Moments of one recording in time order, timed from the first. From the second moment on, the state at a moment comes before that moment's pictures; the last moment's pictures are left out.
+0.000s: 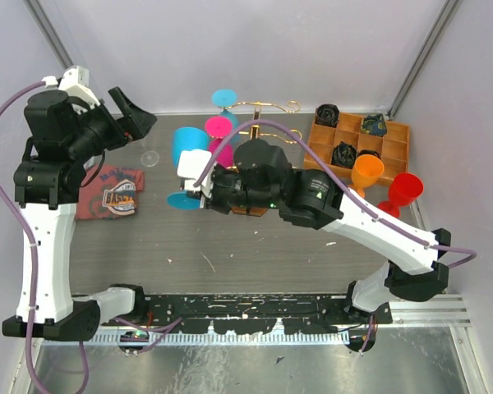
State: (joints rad) left arm -0.10 1.18 1.75 -0.84 0.16 -0.45; right arm 1.18 1.49 1.88 -0.64 -0.12 -0.32
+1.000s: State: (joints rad) left arm -0.09 1.40 1.89 -1.06 0.68 -0.44; right arm 1.24 1.55 1.88 -0.67 -0.02 -0.62
